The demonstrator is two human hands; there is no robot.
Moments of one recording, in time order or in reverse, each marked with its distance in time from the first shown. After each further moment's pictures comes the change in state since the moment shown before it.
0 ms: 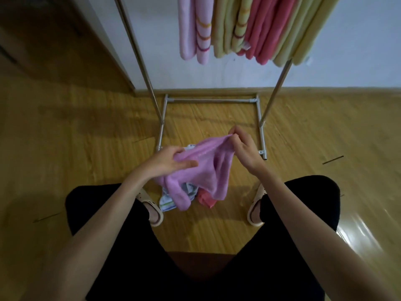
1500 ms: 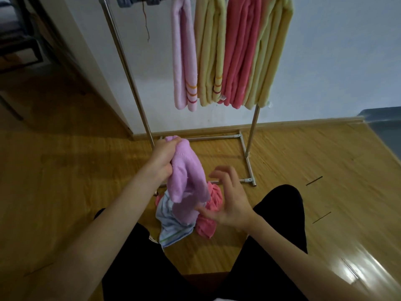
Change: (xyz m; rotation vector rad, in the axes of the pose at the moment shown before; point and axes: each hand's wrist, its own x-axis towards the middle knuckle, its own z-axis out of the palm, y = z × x) left_hand -0.042 0.138 -0.038 -0.850 0.492 -0.114; right_hand -0.114 -0.078 0.020 -0.481 0.112 -0.616
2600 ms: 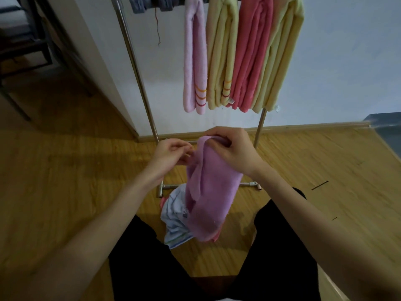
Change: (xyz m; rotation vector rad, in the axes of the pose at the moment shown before) left_hand -0.021 0.012 -0.040 0.336 -0.232 0.245; right_hand 0.117 -0.040 -0.042 0.174 -0.067 0.085
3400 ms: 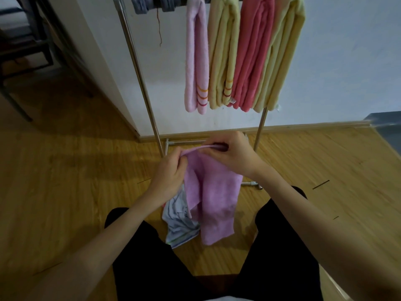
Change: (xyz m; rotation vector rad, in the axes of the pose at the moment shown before) left_hand -0.027 -0.035 0.001 0.487 0.084 0.430; right_hand -0.003 0.000 0.006 -0.044 -0.095 -0.061
